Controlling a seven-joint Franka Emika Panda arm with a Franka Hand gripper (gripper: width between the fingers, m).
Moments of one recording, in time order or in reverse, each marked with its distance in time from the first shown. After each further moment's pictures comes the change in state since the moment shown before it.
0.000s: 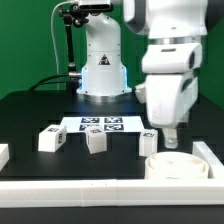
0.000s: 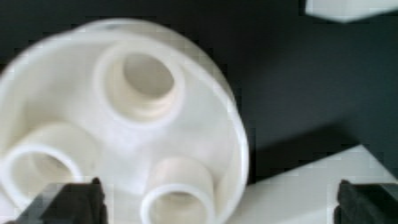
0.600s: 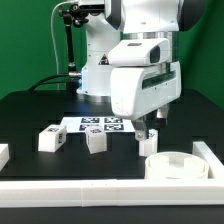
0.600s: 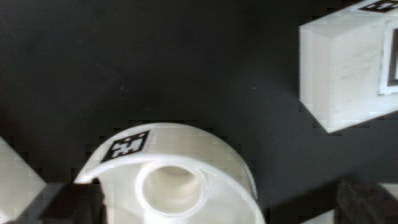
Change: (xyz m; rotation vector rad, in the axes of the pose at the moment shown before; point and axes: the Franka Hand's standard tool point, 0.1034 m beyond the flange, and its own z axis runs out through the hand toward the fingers) arm -0.020 -0.001 -0.003 -0.004 -0.012 0.109
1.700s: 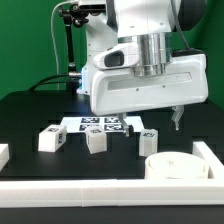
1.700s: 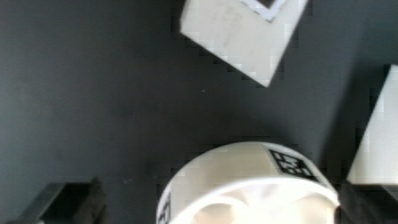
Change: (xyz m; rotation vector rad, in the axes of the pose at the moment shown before) arm -0.008 -0.009 0.004 0.055 0.037 1.004
